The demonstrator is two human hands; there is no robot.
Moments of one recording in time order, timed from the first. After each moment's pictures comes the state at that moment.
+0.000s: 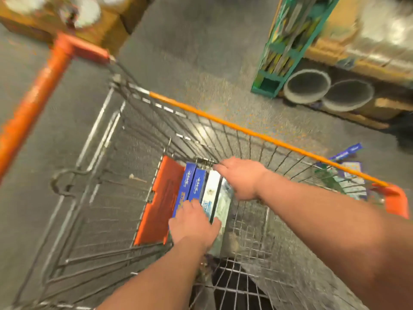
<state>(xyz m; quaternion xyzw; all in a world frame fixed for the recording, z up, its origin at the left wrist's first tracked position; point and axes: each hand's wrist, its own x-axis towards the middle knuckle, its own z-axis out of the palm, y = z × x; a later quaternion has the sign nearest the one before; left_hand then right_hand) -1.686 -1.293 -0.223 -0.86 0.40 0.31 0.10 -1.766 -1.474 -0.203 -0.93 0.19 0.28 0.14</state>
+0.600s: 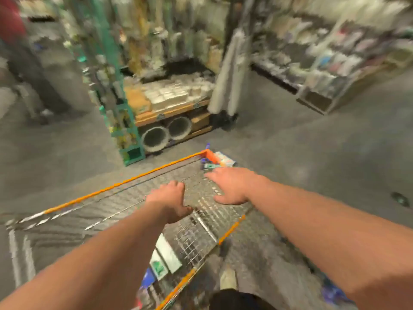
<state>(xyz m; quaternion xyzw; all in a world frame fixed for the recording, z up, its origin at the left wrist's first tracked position) -1.777 -1.303 0.007 -0.45 0.87 0.15 0.14 -1.986 -1.250 0.046 -0.76 0.62 0.16 0.11</state>
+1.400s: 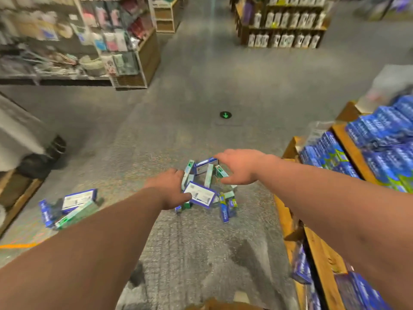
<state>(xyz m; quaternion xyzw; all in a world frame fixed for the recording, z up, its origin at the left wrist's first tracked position) -2.249 -0.943 0.029 0.00 0.98 0.04 0.19 -2.351 -0.718 0.057 -0.37 0.91 0.05 0.17</state>
